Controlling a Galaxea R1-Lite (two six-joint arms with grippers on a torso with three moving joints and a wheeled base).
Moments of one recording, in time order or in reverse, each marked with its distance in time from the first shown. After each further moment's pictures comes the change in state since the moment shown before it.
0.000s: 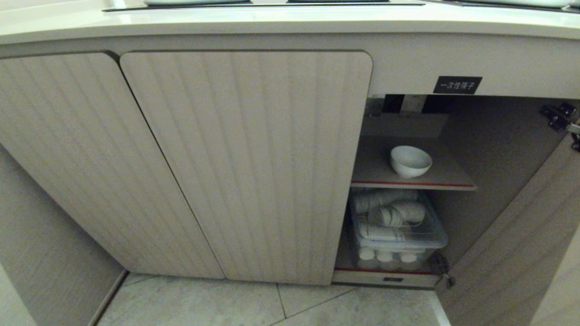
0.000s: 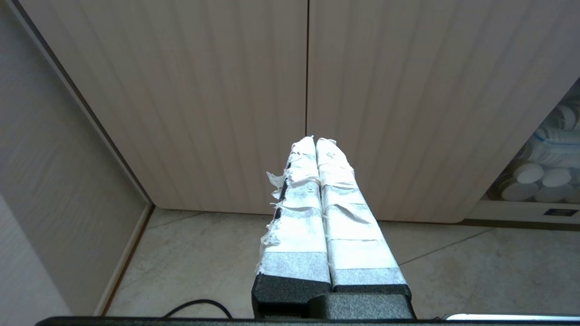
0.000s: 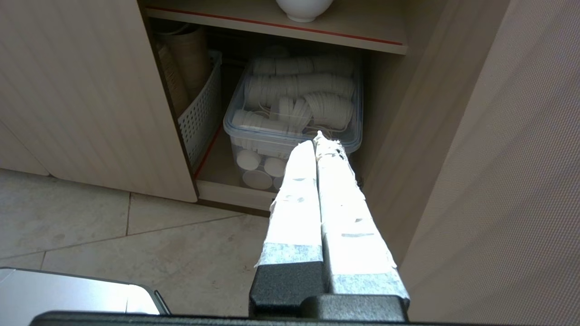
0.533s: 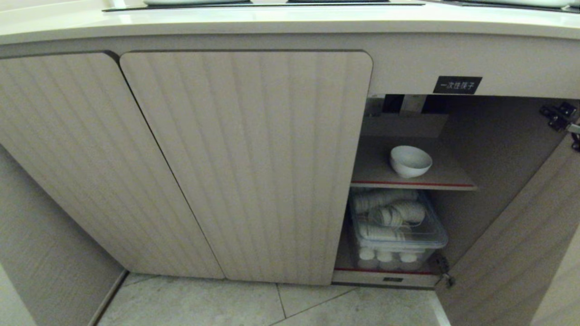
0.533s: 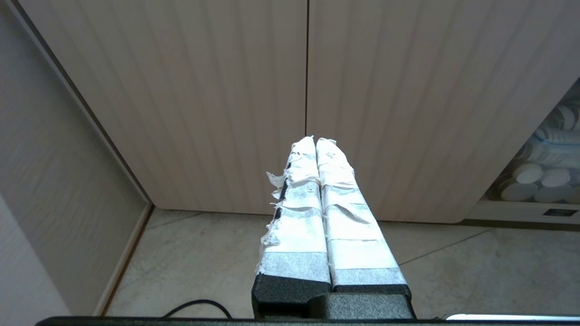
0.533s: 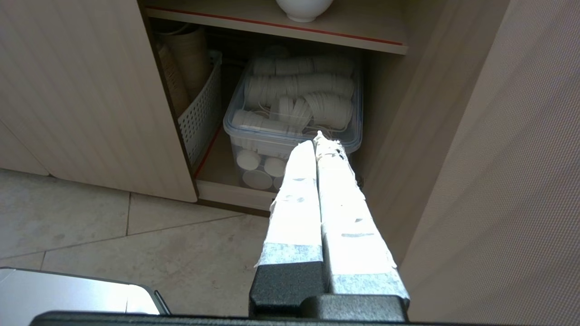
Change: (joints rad) left arm 0.000 0.000 0.000 0.000 0.000 -0.001; right arm 0.000 0.000 0.000 0.000 0.000 0.000
